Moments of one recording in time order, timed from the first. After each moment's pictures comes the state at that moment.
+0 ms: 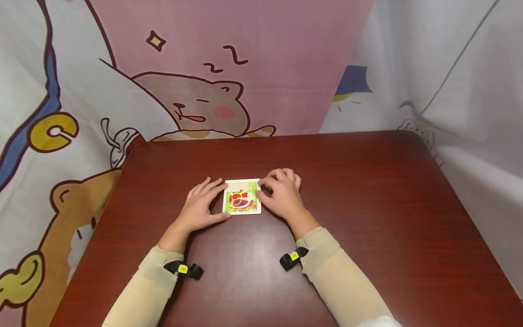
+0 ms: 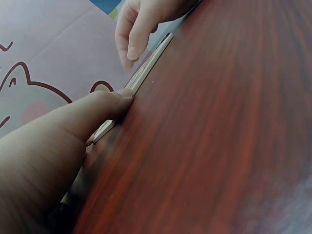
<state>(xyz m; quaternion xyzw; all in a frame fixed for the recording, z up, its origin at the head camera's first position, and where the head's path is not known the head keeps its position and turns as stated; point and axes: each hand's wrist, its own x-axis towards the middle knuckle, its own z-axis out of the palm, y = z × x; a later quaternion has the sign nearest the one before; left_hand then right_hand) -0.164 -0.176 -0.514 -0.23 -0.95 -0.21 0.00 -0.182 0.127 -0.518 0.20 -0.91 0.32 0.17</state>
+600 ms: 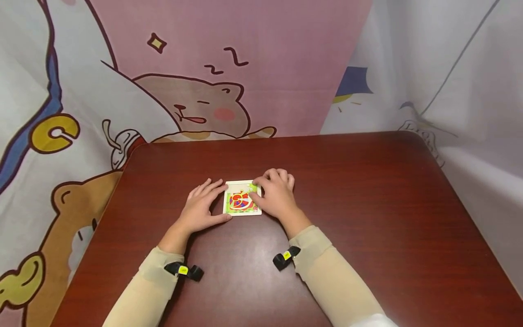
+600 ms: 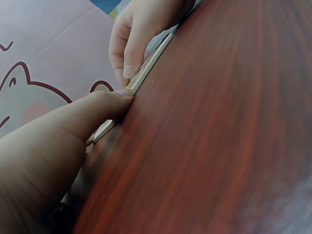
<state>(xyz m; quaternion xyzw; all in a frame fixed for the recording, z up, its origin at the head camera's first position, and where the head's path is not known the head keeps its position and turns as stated) -0.163 -0.176 -0.514 -0.23 -0.95 -0.22 0.00 -0.187 0.107 -0.514 0.18 -0.94 0.26 0.10</state>
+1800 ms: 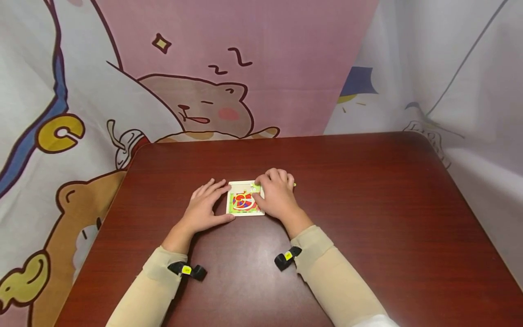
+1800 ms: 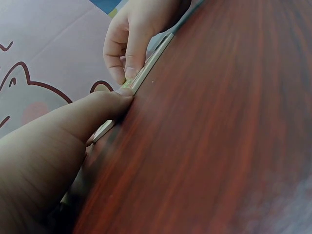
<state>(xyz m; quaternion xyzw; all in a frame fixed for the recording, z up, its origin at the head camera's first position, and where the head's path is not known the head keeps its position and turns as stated) -0.164 -0.175 -0.514 -0.23 -0.95 -0.21 0.01 -0.188 0.101 -0.510 0.19 -0.94 0.26 0.08</state>
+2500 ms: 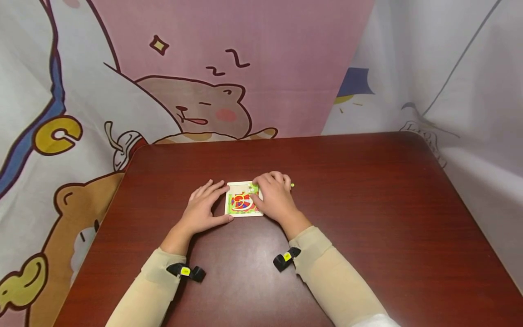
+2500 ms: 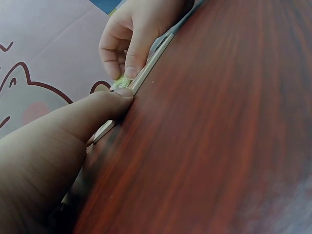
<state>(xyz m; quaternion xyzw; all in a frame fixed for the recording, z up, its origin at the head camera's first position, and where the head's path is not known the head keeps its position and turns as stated) -0.162 -0.174 -0.511 -0.23 -0.95 -0.22 0.01 -0.185 0.101 -0.512 0.21 -0.94 0.26 0.10</state>
